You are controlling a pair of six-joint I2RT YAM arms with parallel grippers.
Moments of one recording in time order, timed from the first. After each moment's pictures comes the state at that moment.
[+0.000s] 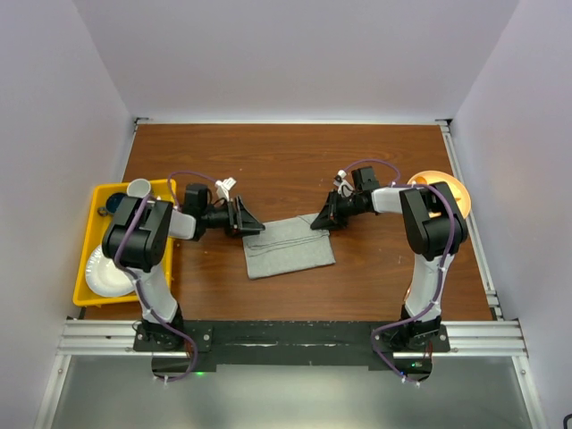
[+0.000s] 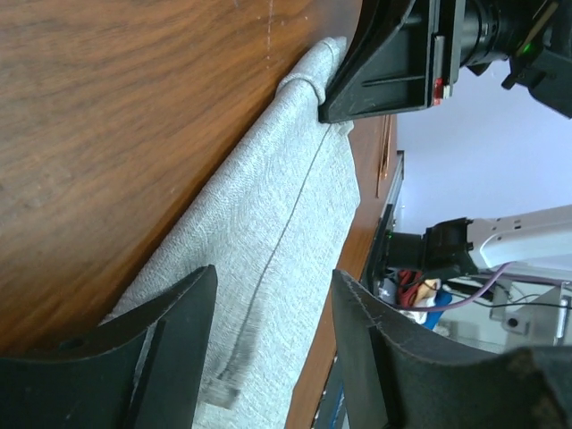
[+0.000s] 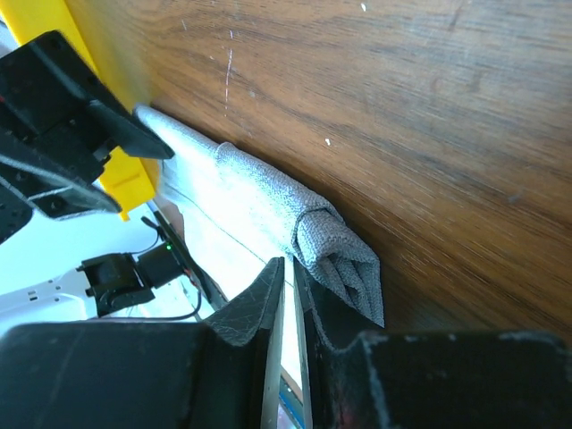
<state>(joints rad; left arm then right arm) -0.14 1.89 0.67 0.53 1.03 -0.69 0.25 2.01 1.07 -0.15 -0.80 0.61</state>
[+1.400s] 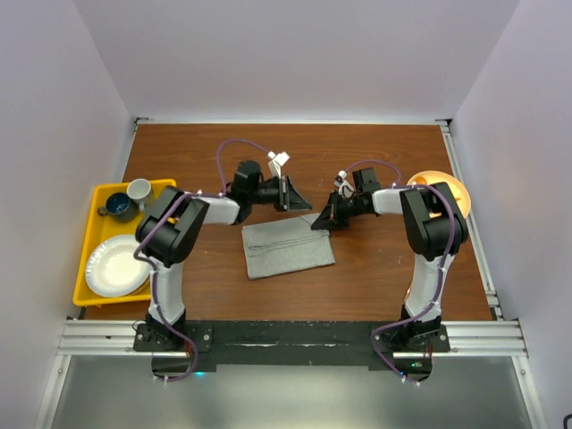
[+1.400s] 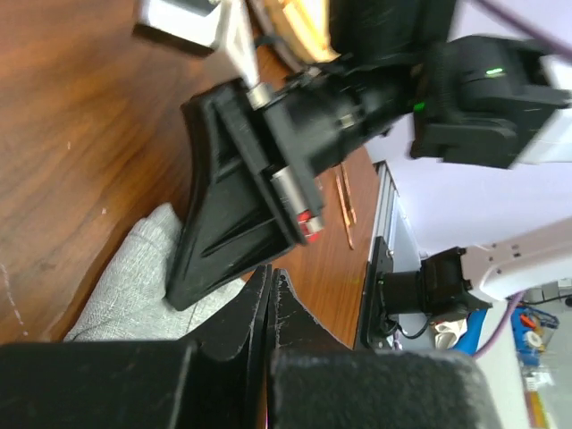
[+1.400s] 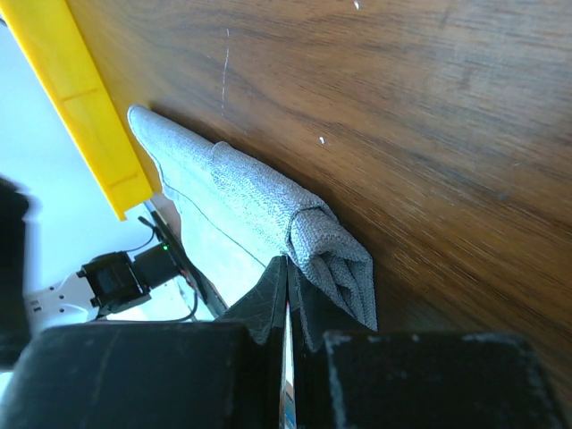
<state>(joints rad) -0.47 1.99 1.05 0.65 0.86 -0.79 0.25 2.01 1.05 -0.12 -0.80 0.60</state>
